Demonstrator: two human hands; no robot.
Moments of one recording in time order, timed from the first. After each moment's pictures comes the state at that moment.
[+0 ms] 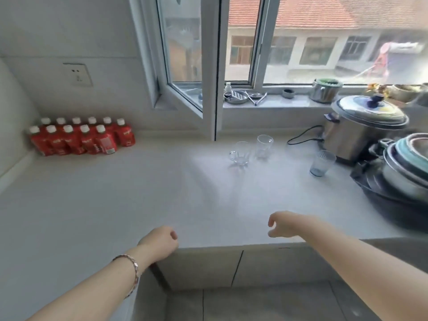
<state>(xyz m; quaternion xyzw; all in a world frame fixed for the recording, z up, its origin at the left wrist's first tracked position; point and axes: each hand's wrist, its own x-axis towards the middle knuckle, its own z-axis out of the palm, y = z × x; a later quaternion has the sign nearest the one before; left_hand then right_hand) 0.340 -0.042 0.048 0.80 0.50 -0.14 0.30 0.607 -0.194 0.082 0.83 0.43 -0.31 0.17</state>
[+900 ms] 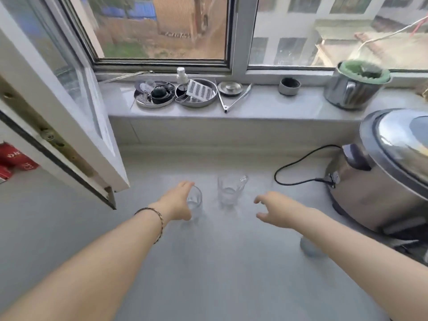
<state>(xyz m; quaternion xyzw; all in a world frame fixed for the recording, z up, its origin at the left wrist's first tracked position) 0.786 0.145 0.017 0.85 0.42 -0.19 0.27 0.984 -0.011 0.037 0.80 0.51 -0.31 0.09</state>
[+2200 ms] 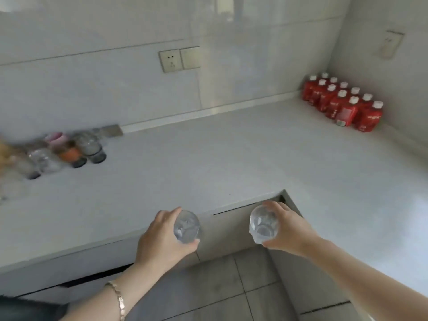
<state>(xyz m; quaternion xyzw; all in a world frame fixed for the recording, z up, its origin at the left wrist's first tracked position) 0.270 -0.369 0.088 0.35 0.91 0.20 0.14 0.458 -0.171 0.070 0.37 0.89 -0.28 0.02</state>
